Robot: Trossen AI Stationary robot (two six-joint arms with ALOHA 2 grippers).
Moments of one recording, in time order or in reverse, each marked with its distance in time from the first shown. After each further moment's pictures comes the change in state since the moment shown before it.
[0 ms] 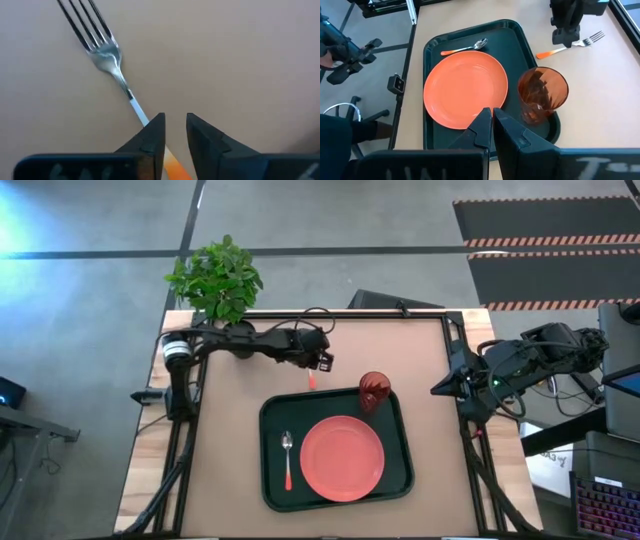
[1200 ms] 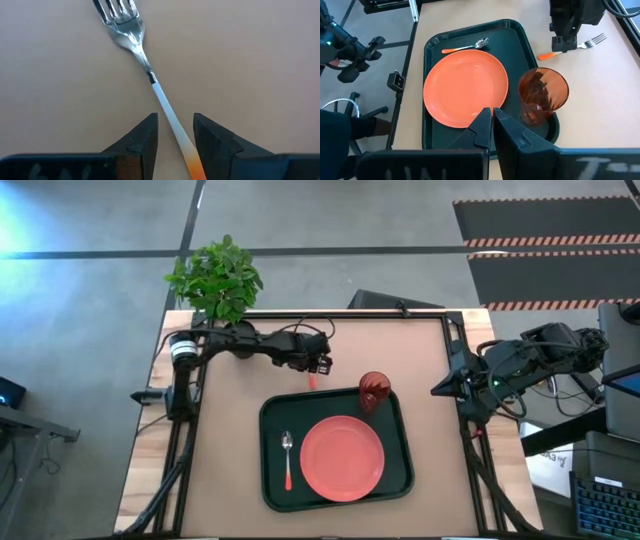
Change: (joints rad) left arm -0.003 0.055 0.013 -0.060 -0.018 -0.069; right arm 0.000 0.002 0.000 -0.001 -0.008 -0.027
